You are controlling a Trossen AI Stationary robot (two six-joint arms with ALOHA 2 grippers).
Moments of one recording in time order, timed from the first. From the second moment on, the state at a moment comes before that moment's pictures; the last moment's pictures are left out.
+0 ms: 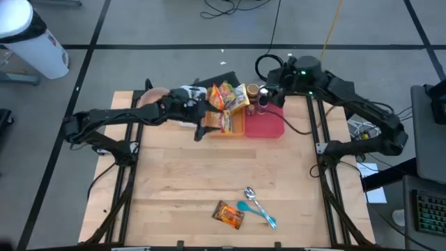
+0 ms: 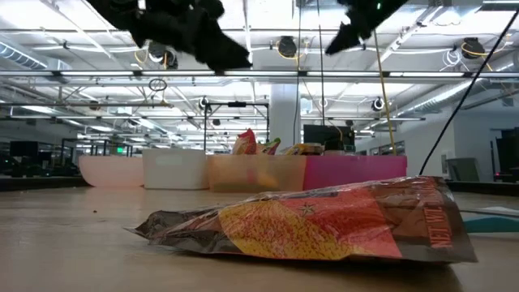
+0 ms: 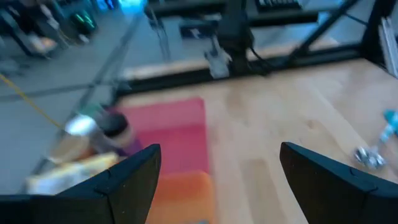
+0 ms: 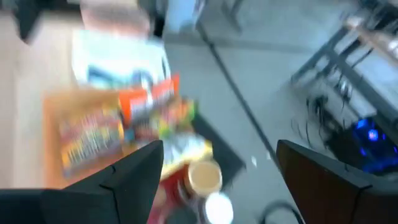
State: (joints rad) left arm 0.36 1.38 0.92 0.13 0.37 0.30; right arm -0.63 1.20 1.28 -0.56 0.00 -0.43
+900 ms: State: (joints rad) left arm -0.06 0.85 0.81 0.04 0.33 0.03; right arm -0.05 1.22 0.67 0.23 -0.23 -0.12
